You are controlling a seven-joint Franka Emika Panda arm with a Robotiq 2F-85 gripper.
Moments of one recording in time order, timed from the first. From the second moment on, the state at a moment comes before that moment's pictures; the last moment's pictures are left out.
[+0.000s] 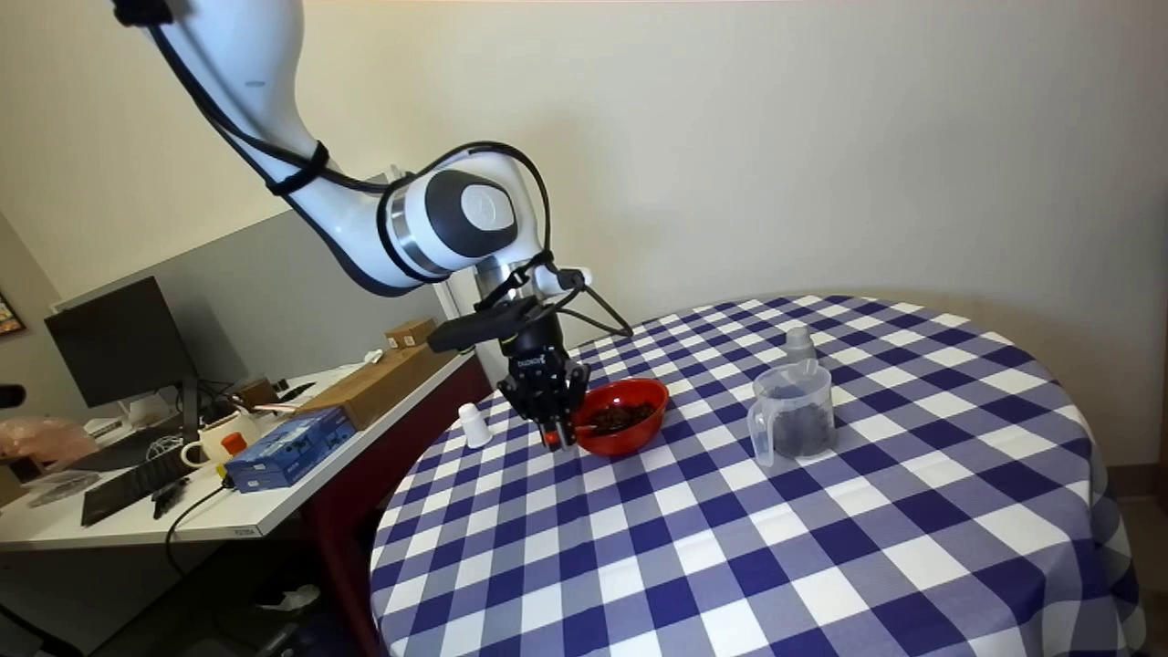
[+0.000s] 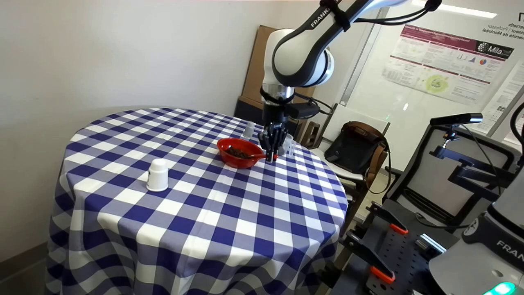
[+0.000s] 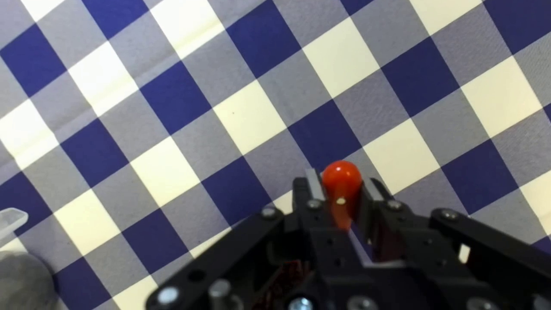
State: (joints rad) arm 0.02 0.46 -0.03 -2.16 -0.13 2.42 0.03
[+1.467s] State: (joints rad) arm 0.03 0.51 -0.03 -2.07 -0.13 2.36 0.03
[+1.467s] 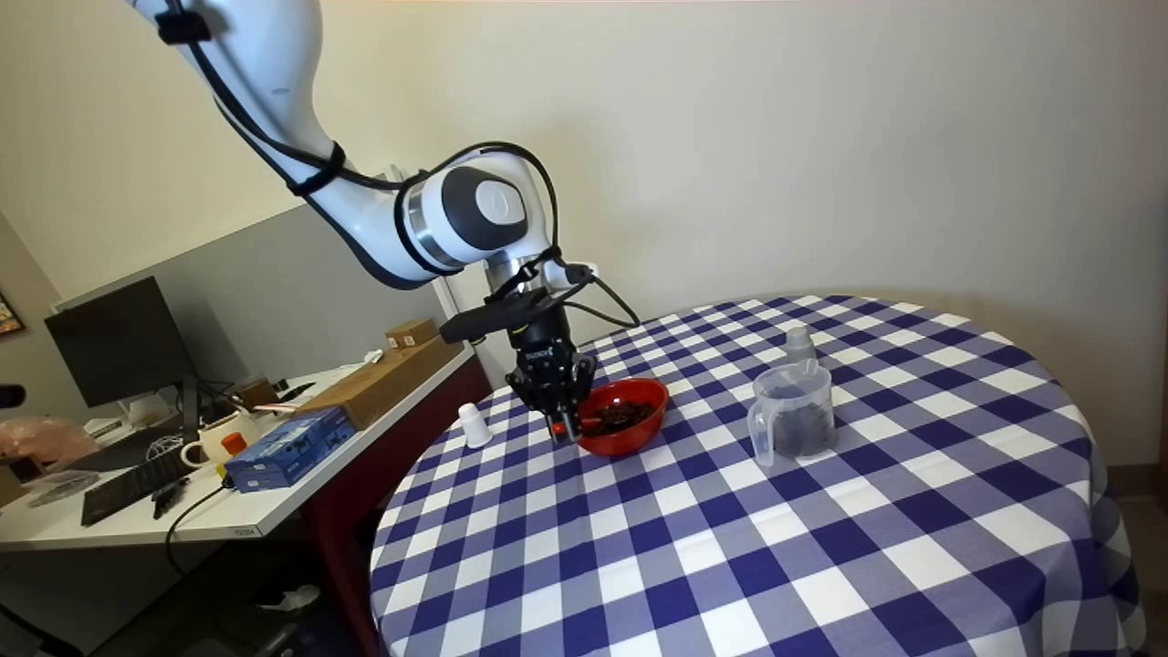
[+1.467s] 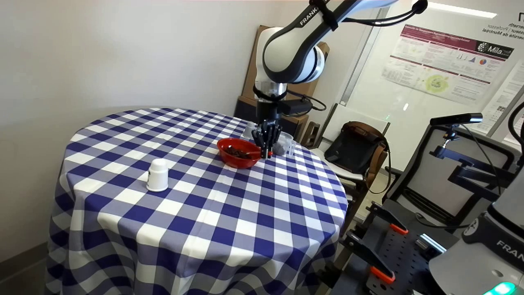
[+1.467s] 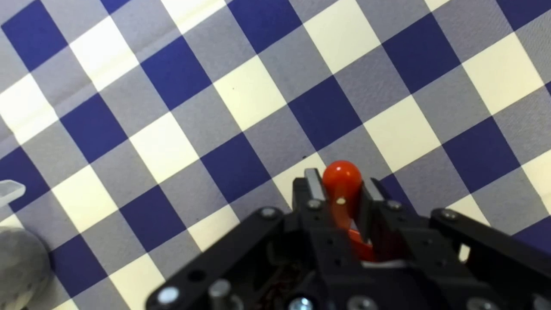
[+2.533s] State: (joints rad) arm 0.03 0.52 -0.03 -2.00 -0.13 2.34 0.03
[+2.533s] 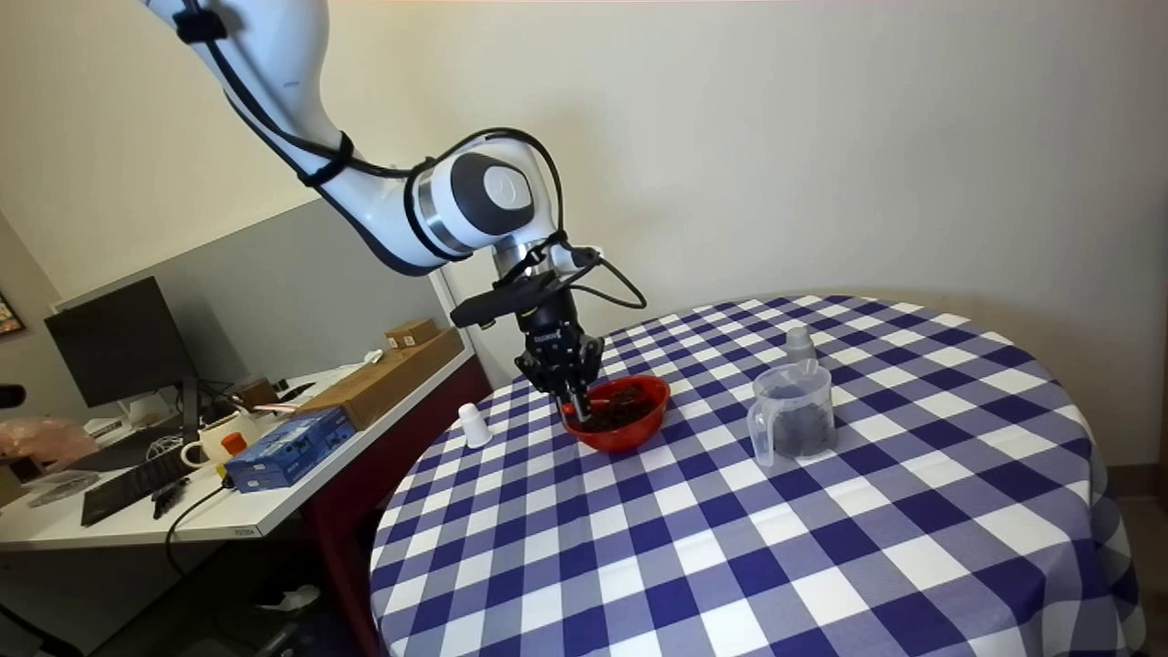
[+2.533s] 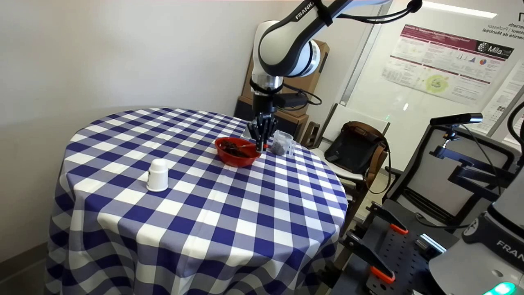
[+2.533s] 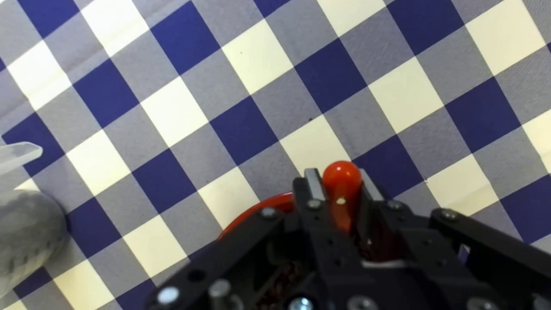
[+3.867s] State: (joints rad) arm 0.02 0.30 -0.03 -2.20 -0.13 2.45 0.02
